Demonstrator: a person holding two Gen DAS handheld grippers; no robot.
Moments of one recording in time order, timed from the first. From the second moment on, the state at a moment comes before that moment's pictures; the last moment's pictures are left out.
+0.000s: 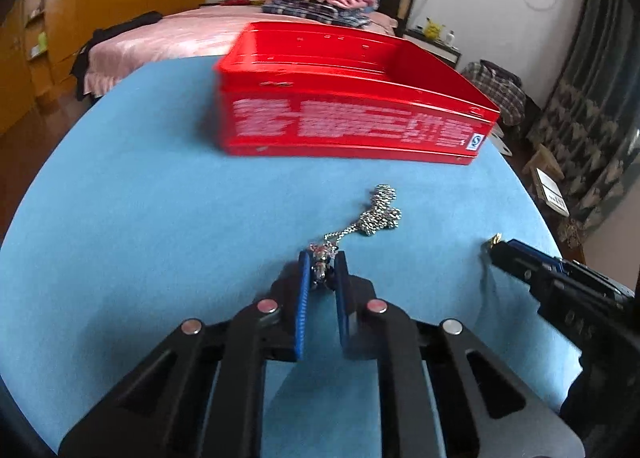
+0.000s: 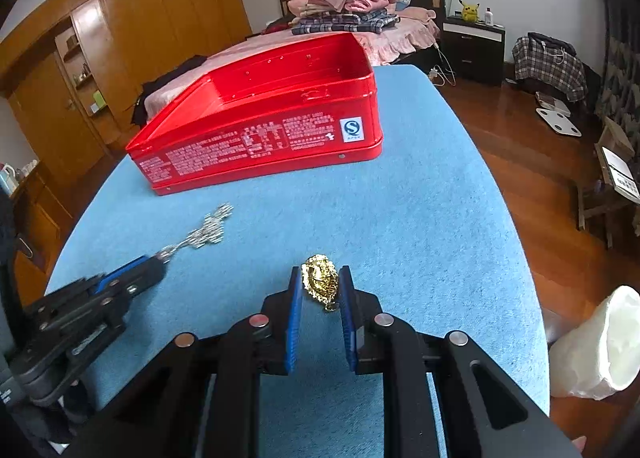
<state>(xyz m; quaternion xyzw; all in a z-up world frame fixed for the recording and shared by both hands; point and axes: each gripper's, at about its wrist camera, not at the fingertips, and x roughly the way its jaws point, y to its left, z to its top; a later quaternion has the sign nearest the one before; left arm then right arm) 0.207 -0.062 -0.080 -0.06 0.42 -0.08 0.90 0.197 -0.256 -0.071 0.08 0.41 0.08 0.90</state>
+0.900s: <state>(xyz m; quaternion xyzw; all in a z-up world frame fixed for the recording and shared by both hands) 0.228 -0.083 -0.086 -0.08 0.41 -0.11 0.90 0.192 -0.254 -0.077 0.08 0.40 0.09 0.91</state>
